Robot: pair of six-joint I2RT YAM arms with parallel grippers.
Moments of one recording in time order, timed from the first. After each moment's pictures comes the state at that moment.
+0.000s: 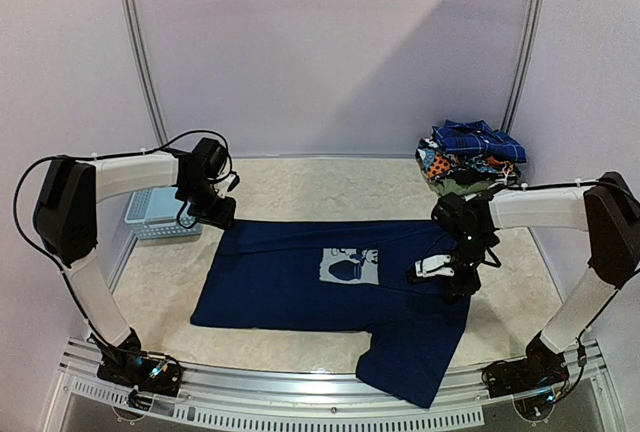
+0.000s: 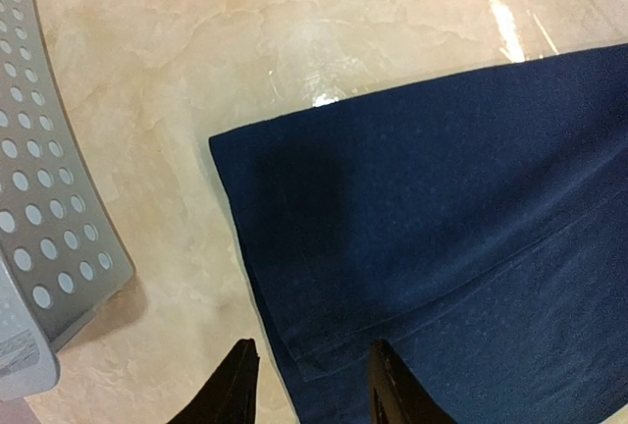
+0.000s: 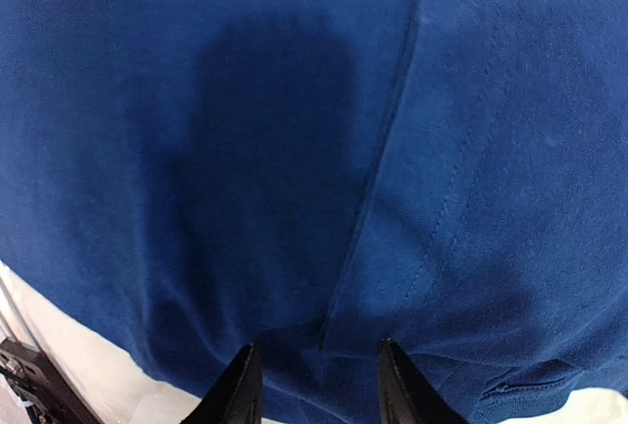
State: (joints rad) left arm -0.37 1.79 1.28 -0.71 -0.04 -0.08; right arm 0.55 1.63 0.95 -0.91 -0.10 -0.93
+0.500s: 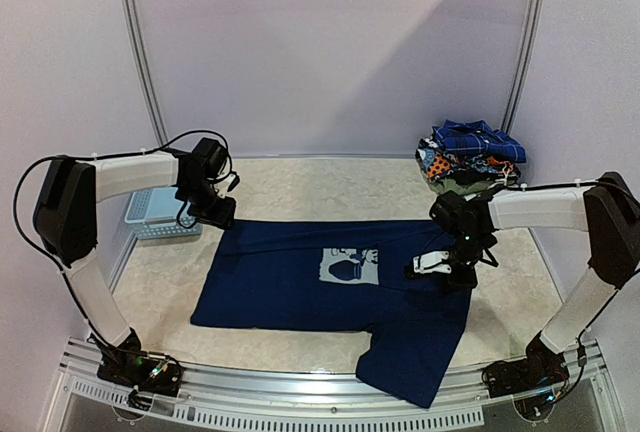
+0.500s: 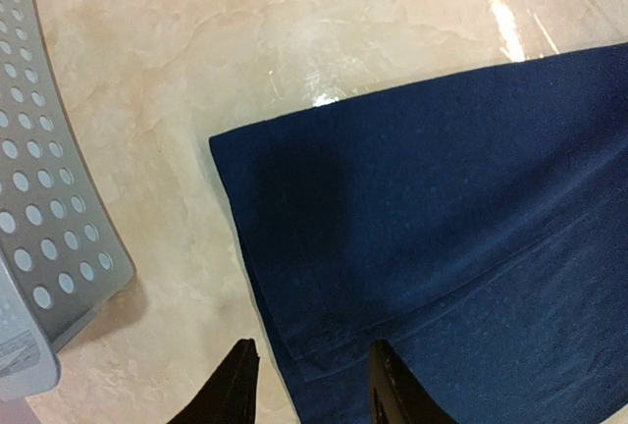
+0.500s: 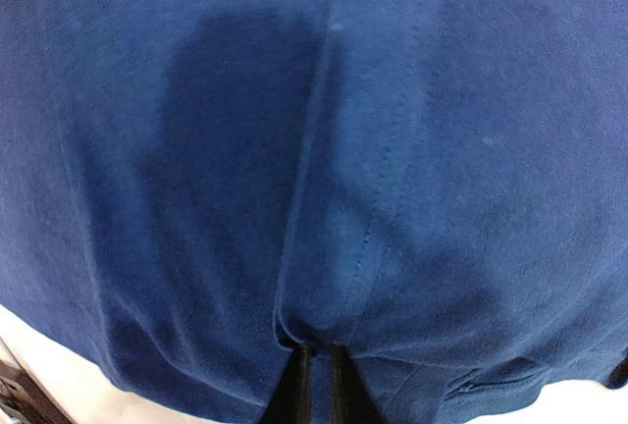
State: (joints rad) left arm -0.37 1.79 1.28 -0.71 -0.04 -0.07; right arm 0.56 1.63 0.95 -0.85 -0.05 -0.89
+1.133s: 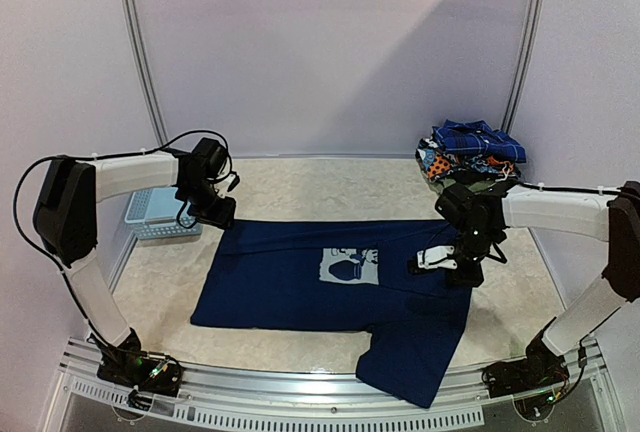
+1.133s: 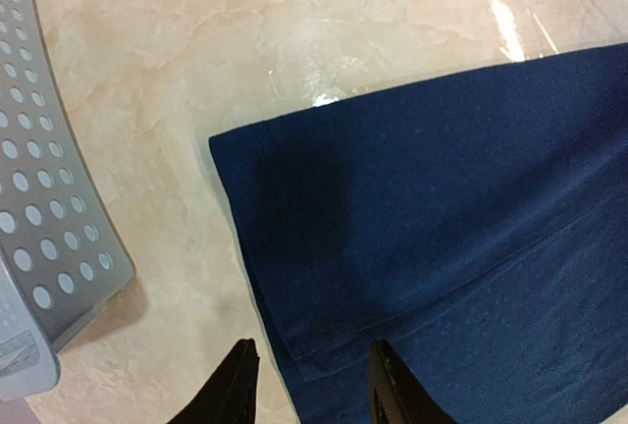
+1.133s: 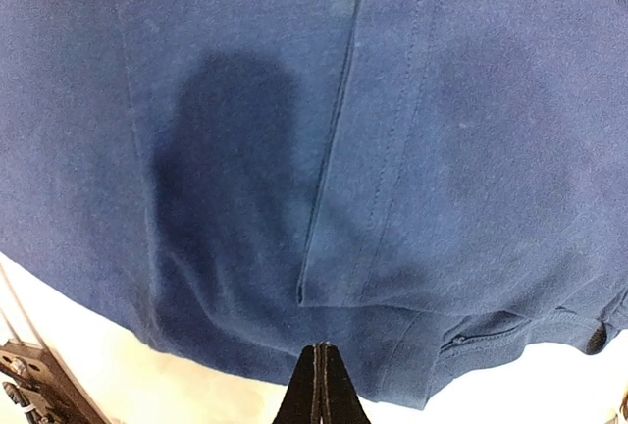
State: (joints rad) left arm -0.37 1.79 1.28 -0.71 -0.04 -0.07; right arm 0.58 1.53 0.96 -0.93 -0.06 -0.88
